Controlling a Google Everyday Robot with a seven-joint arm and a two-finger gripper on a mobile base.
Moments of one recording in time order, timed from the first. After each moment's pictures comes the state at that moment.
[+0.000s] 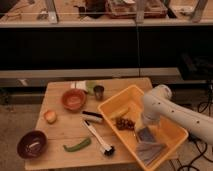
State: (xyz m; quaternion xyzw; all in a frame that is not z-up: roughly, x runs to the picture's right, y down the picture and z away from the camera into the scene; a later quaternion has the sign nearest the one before) arm 0.235 0.210 0.784 -0.26 -0.26 -0.69 0.62
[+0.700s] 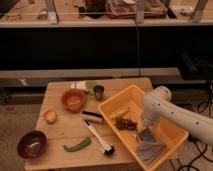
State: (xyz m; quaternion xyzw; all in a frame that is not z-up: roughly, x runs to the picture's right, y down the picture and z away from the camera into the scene) arm 0.234 0.219 0.791 -0.26 -0.26 -0.69 0.62
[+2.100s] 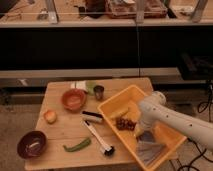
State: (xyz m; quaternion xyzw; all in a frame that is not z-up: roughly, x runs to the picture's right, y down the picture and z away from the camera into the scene) arm 0.225 0.248 0.813 -0.27 -0.27 -0.70 0.61
